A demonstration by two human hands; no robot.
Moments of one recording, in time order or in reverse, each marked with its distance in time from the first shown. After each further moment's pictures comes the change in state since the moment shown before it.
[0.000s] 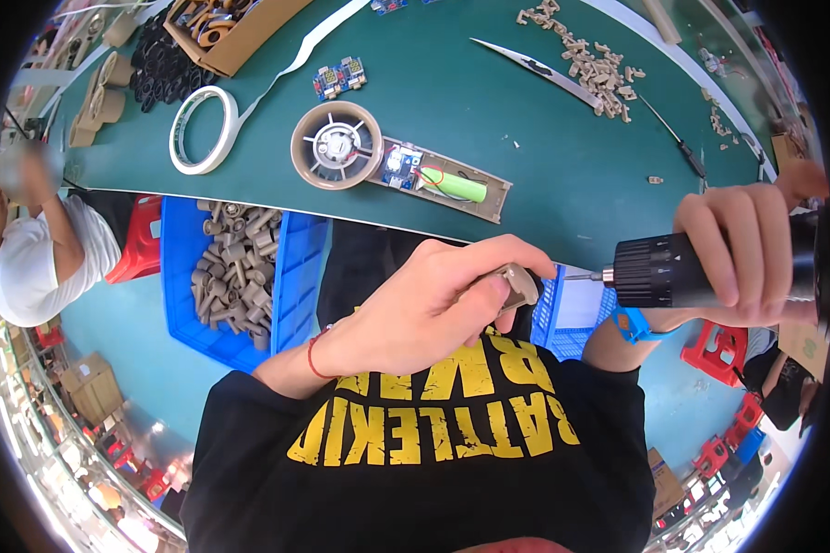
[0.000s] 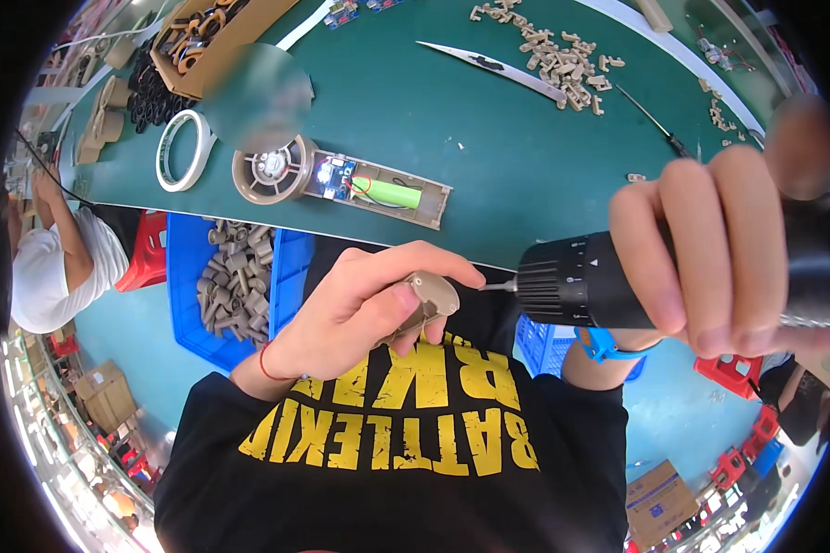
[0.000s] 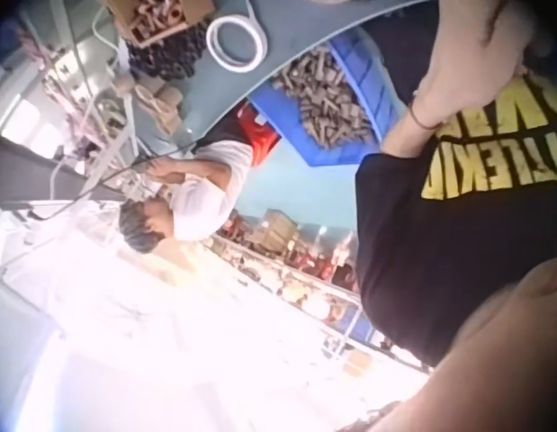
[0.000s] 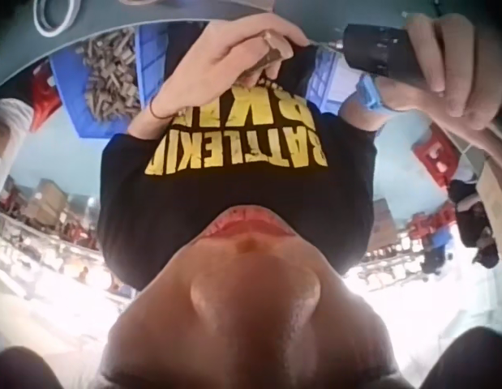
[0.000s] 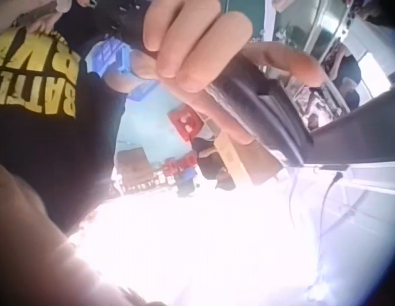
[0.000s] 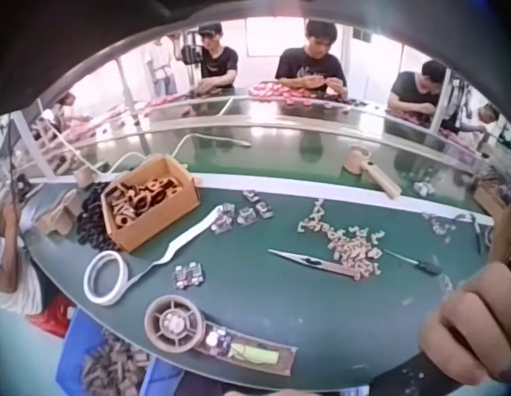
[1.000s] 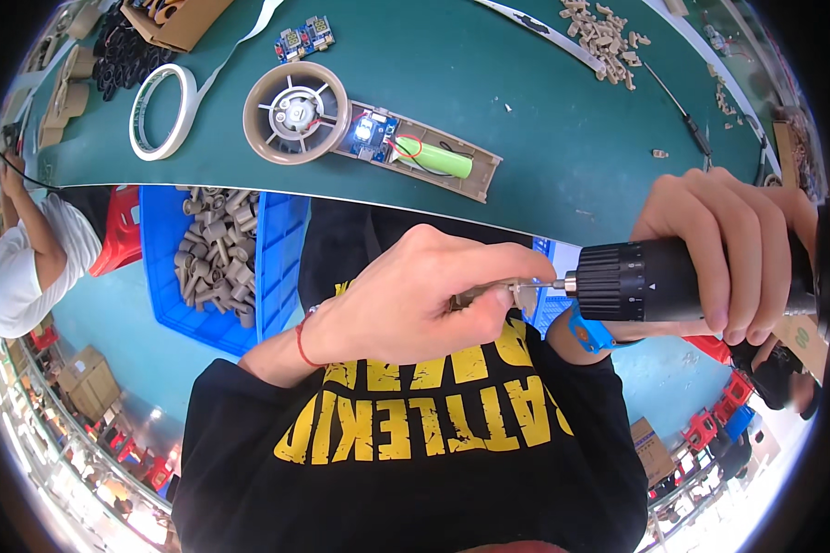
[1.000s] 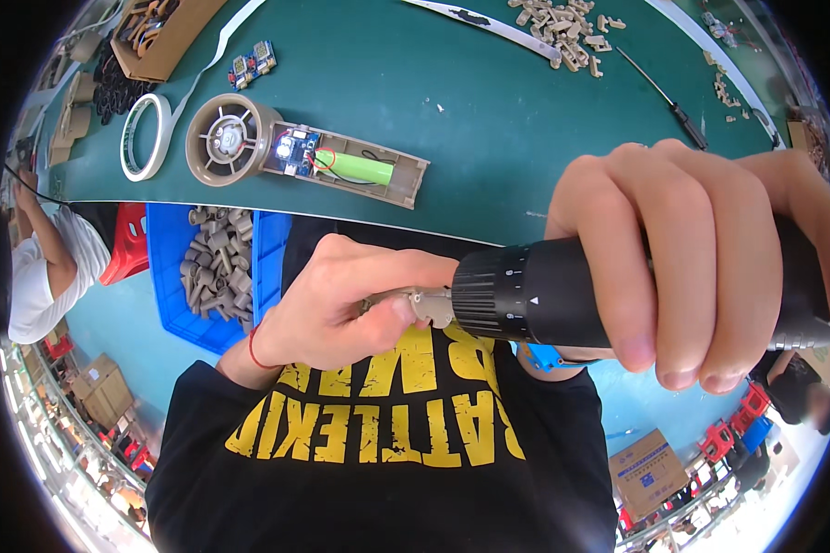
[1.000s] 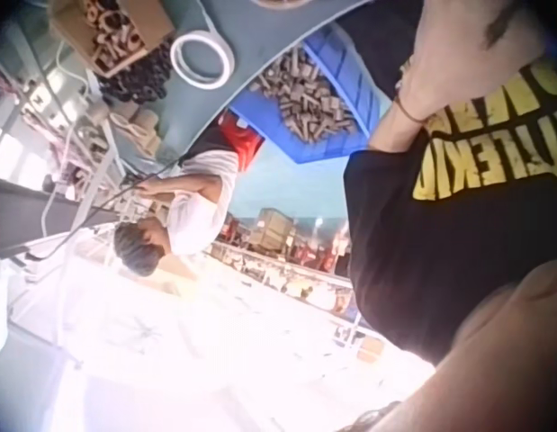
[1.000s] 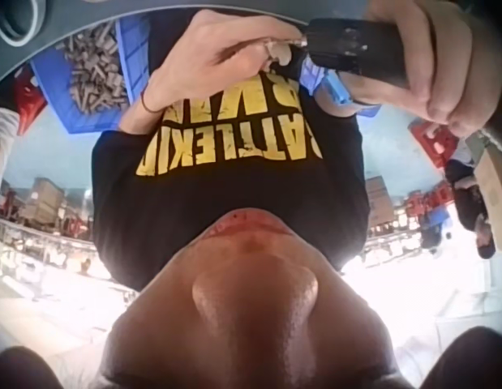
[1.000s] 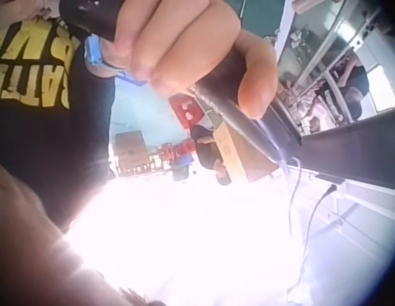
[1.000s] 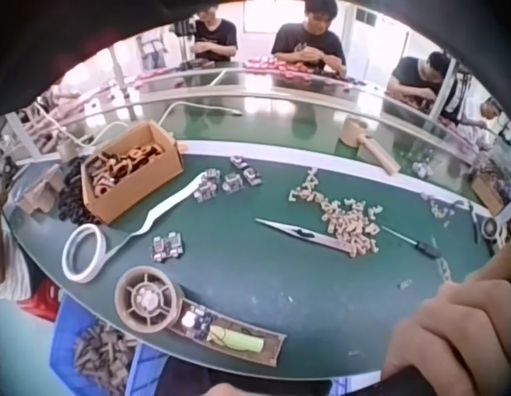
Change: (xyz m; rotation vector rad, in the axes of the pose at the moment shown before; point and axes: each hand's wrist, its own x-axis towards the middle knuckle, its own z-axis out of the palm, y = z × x) left_hand 0.004 -0.018 0.003 0.222 0.036 0.213; right_hand -0.006 0.039 -0.002 0.211 -0.006 -0.210
